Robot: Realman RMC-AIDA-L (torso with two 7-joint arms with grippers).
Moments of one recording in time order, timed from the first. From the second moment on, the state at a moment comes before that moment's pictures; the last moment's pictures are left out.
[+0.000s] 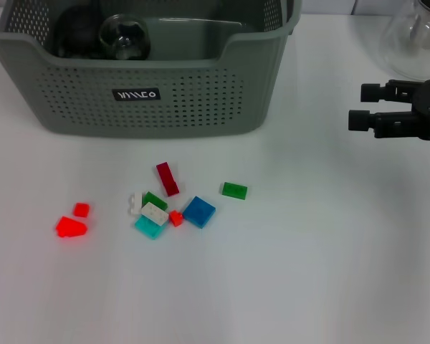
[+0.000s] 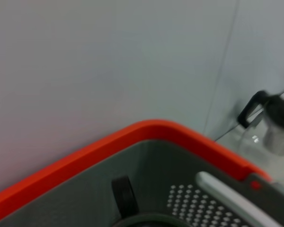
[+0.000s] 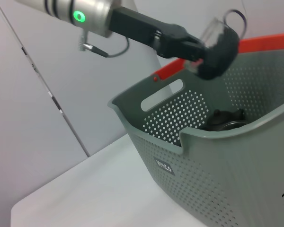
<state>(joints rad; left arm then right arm) -1.02 -2.06 0.94 1.07 2.61 1.29 -2.49 0.49 1.97 -0.80 -0.79 -1.88 -1.68 1.73</state>
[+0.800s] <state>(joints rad) -1.12 -2.02 1.08 0.72 2.86 1.07 -2.67 0.49 1.97 -0.80 -0.79 -1.91 -1.68 1.74</state>
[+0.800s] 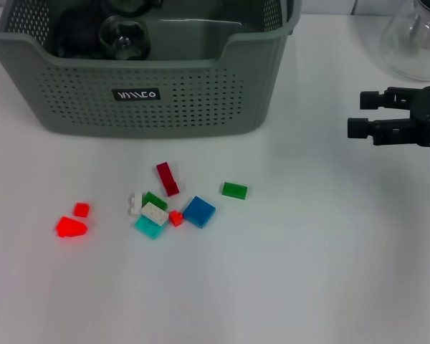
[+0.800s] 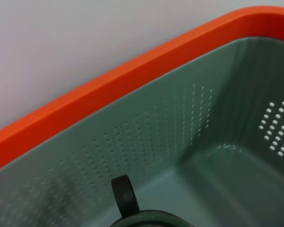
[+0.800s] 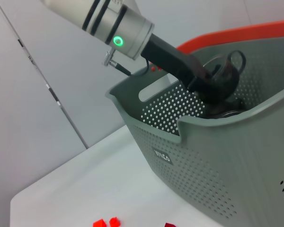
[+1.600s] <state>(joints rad) -1.10 -2.03 1.14 0.63 2.86 0.97 -2.66 0.50 1.98 -0.80 -0.79 -1.91 -1.68 1.73</state>
